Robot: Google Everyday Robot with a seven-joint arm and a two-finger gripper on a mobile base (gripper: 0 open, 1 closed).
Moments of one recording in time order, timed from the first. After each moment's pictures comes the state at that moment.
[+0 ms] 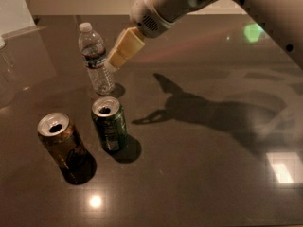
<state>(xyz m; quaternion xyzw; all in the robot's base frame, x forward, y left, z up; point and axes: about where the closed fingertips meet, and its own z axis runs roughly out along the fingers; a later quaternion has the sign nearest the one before) 0.596 0.063 0.973 -0.58 0.70 0.17 0.37</state>
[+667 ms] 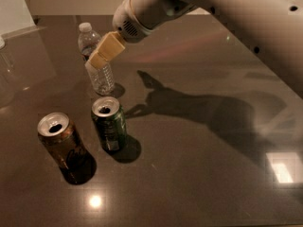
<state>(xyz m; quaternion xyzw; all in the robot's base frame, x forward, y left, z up) 0.610 0.110 0.954 -0.56 0.71 0.21 0.36</state>
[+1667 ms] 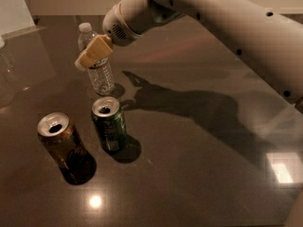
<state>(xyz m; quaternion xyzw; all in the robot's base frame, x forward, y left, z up) 0.619 0.141 0.945 -0.55 0.71 0.25 0.37</state>
